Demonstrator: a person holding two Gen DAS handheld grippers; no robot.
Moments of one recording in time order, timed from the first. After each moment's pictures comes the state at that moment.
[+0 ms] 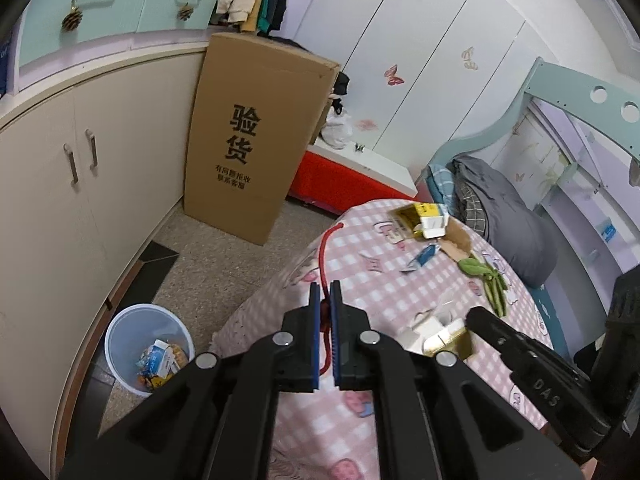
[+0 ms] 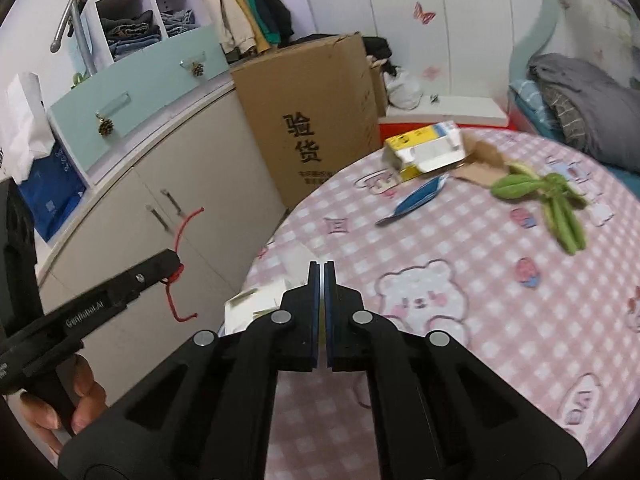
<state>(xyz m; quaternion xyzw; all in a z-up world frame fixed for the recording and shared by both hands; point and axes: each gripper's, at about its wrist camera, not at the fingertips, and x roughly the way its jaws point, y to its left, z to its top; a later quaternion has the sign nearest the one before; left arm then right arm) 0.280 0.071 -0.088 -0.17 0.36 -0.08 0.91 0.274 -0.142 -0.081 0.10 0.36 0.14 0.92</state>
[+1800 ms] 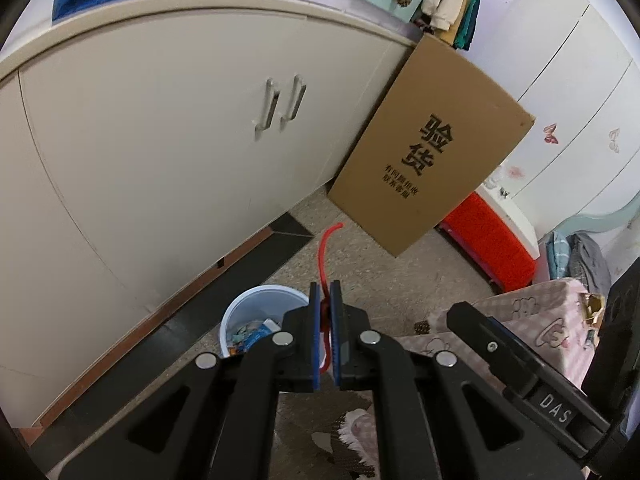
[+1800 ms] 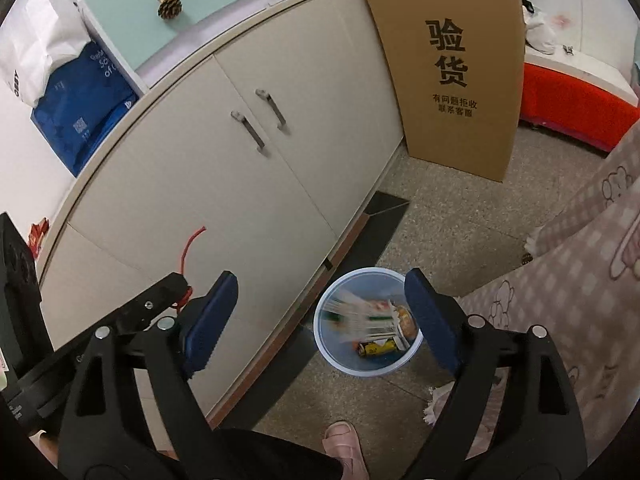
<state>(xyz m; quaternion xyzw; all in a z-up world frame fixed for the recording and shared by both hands) 0.275 0.308 -0.172 -0.26 0.40 0.14 0.87 0.351 0.114 -0.175 0.07 0.46 0.30 0.83</state>
